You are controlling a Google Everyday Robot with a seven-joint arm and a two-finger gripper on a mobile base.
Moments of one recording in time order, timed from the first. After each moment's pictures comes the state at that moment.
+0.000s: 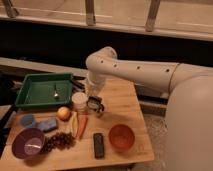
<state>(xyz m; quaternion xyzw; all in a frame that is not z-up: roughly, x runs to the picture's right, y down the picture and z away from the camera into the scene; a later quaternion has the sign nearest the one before) -0.063 0.023 0.768 -0.29 0.06 0.57 0.76</state>
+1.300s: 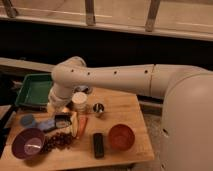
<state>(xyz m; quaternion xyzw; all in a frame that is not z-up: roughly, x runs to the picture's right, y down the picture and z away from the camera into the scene) -0.236 0.100 0.660 -0.42 -0.09 0.37 0.83</state>
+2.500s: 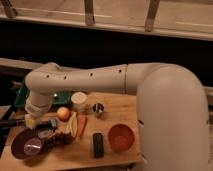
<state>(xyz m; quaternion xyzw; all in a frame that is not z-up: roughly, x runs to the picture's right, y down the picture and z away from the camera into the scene) -0.314 0.138 0.638 -0.45 -0.12 0.26 0.85</state>
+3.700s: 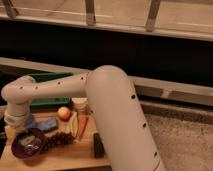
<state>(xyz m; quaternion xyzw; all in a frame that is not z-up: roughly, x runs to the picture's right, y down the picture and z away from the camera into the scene) -0.424 0.195 0.685 -0.49 -0.16 0.16 0.85</state>
